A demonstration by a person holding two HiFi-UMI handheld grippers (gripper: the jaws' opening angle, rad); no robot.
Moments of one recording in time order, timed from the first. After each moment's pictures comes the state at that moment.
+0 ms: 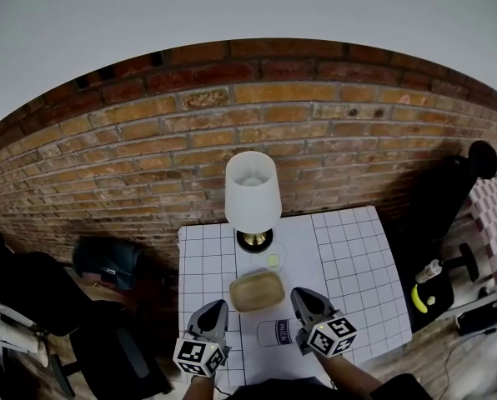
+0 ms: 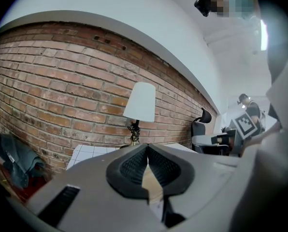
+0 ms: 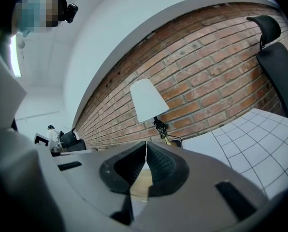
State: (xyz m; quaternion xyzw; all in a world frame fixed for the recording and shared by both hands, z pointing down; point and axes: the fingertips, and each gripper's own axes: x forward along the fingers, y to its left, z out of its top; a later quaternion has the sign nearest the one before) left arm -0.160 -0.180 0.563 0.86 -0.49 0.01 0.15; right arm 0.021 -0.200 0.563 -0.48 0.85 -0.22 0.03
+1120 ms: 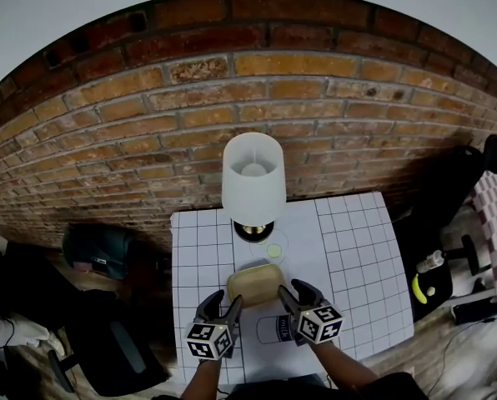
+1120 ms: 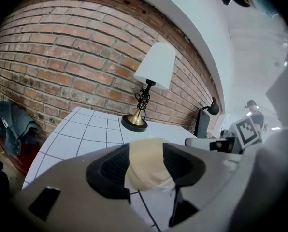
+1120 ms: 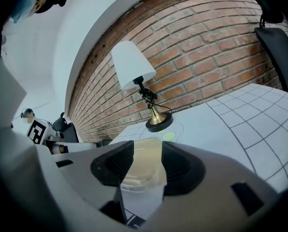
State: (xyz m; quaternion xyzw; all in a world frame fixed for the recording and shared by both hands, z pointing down) left arm -0.142 -0.213 0.668 0.83 -0.47 0.07 0.28; right arm 0.007 -0.230 0.674 -0.48 0.83 -0.29 -0.06
